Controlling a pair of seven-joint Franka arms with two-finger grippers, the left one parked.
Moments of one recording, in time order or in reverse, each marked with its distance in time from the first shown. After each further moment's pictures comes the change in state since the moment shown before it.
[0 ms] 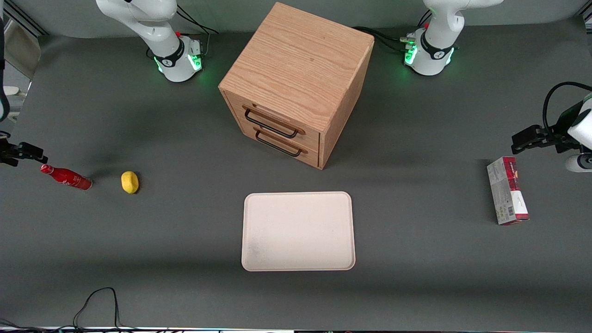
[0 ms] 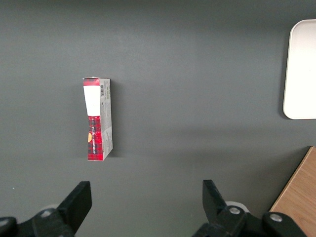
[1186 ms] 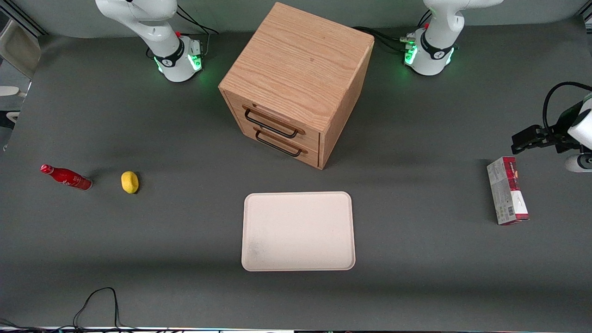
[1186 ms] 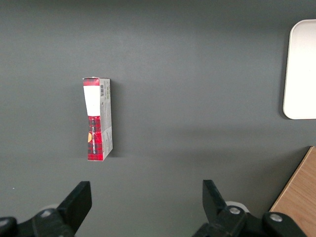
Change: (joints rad) arm 0.013 0.004 0.001 0.518 -0.020 -0.523 0.033
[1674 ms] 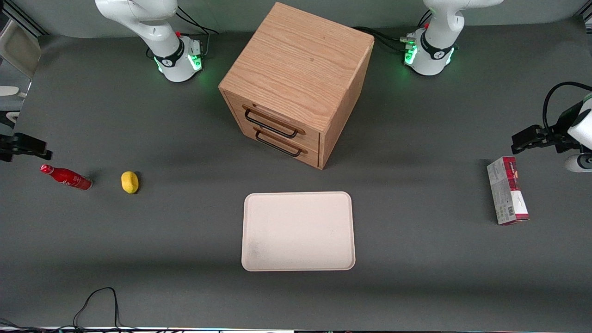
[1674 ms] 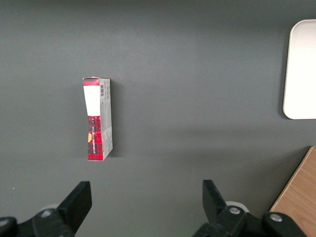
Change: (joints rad) arm 0.078 -0.055 0.253 0.018 -0.092 -0.103 0.400
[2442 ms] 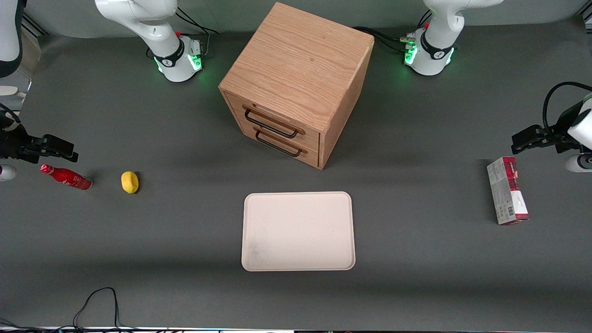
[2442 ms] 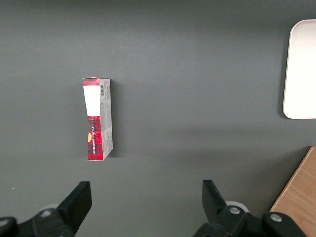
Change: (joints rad) arm 0.031 -0.009 0.144 0.003 0.006 -0.001 0.200
